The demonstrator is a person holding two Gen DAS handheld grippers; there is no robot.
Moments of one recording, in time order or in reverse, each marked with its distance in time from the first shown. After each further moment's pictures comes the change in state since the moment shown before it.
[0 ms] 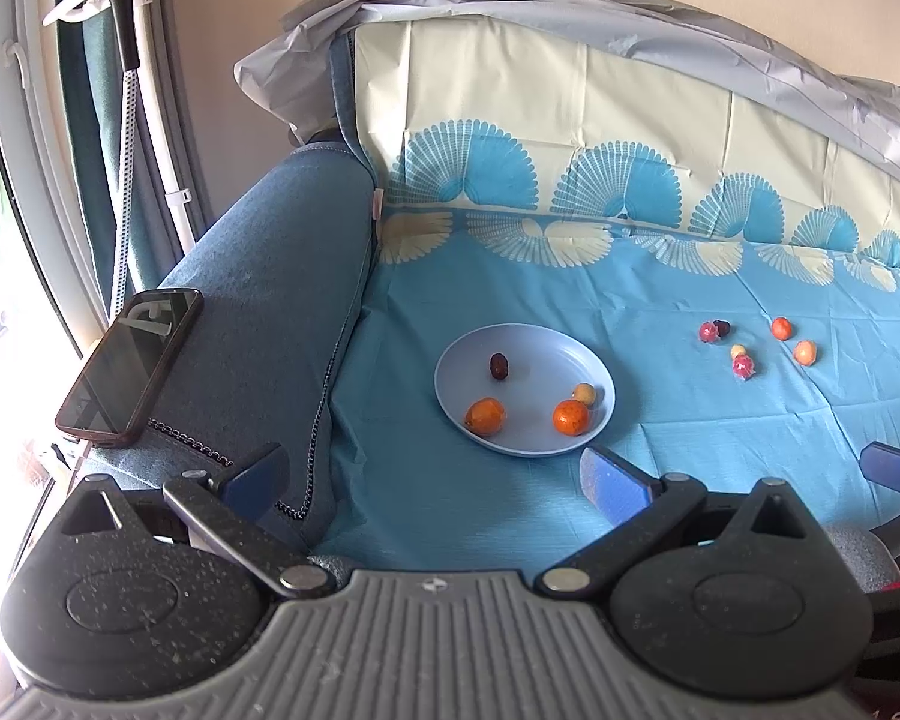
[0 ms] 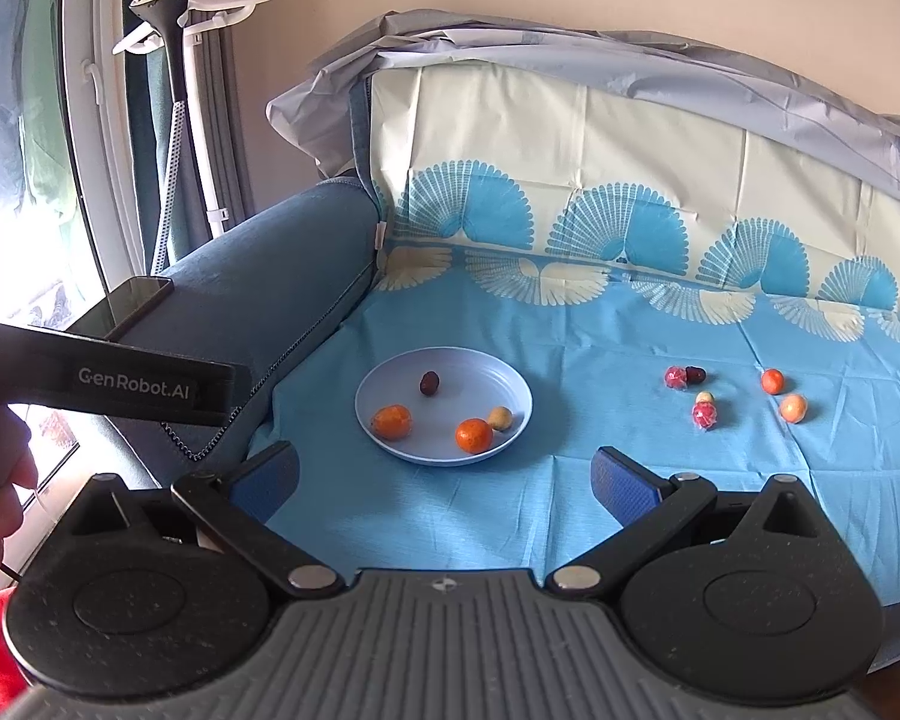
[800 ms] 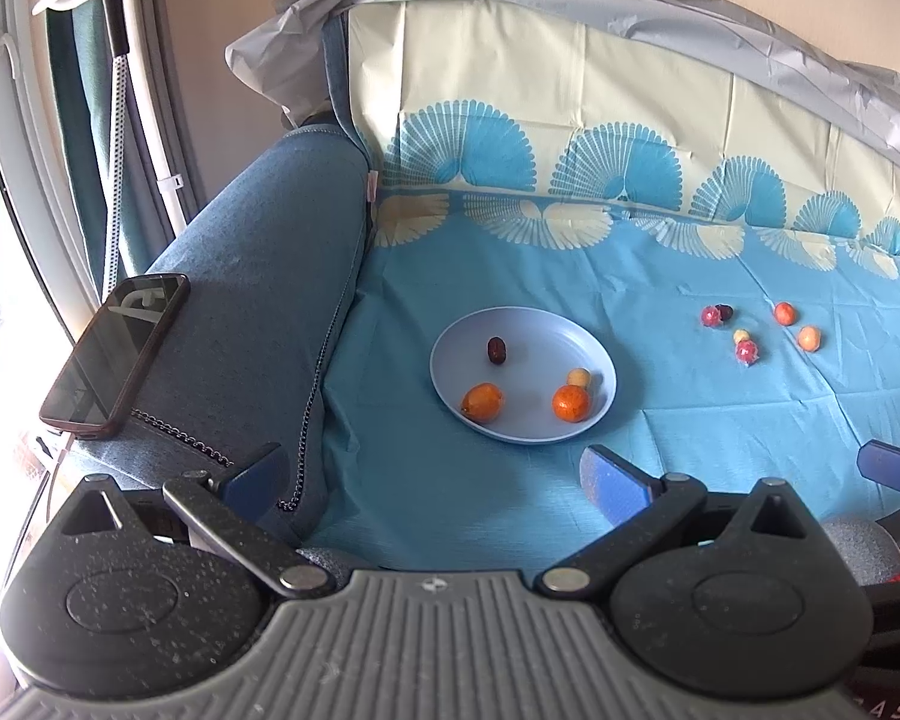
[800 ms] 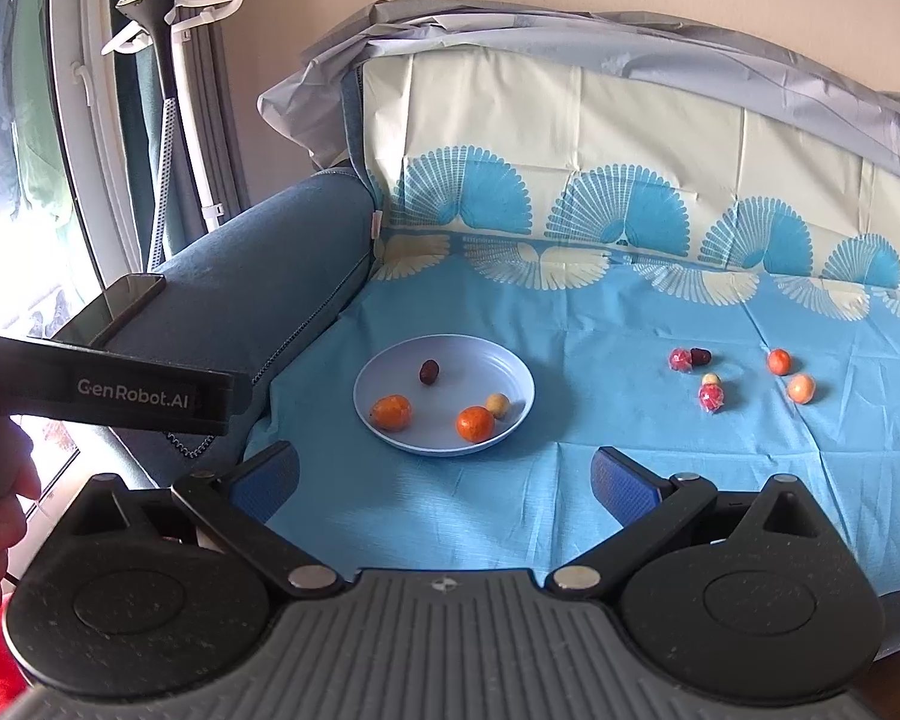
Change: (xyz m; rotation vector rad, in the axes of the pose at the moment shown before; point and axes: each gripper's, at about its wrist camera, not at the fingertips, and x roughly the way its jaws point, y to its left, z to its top) left arm 0.017 -0.004 -0.002 0.005 0.038 -0.003; right arm 0.011 -0.005 -0.003 0.033 0.021 0.007
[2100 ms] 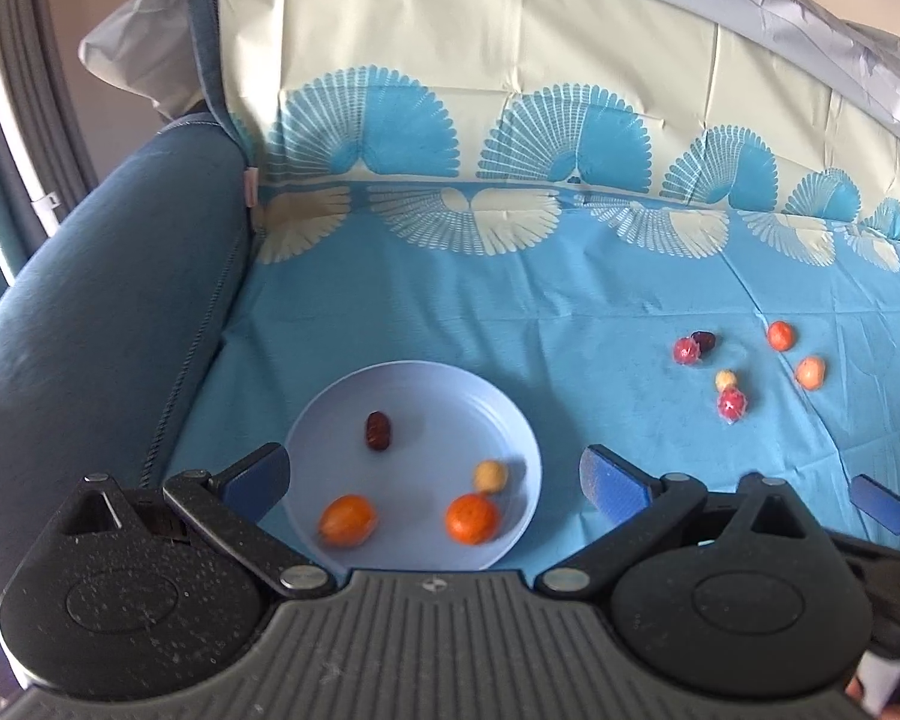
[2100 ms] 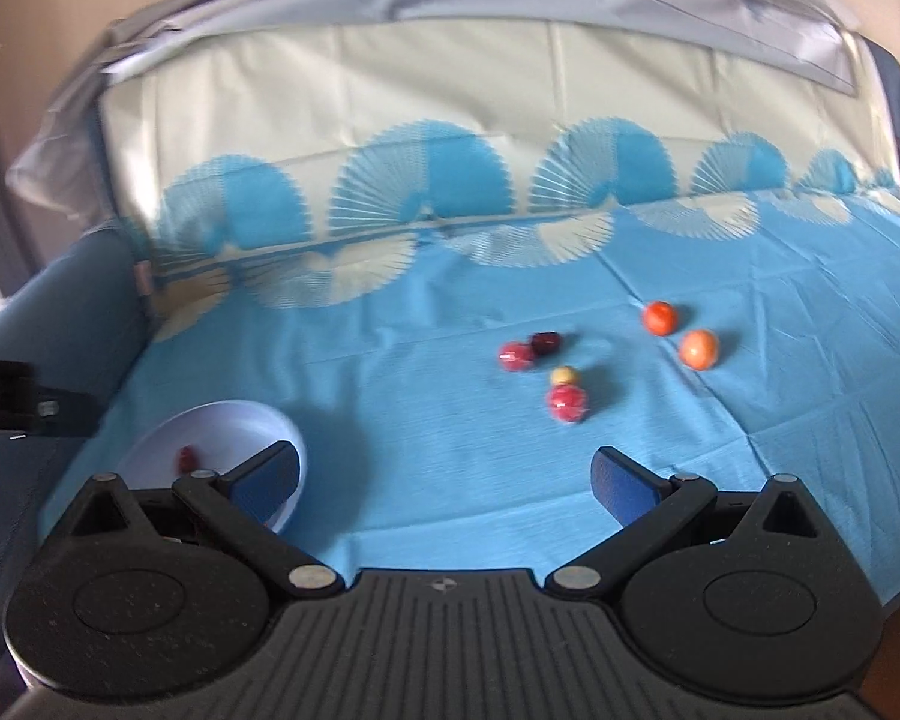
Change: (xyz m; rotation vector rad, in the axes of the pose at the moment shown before) left arm 0.149 -0.099 0.100 0.042 0.090 -0.071; right arm 0.149 -0.157 0.023 0.275 0.002 -0.259
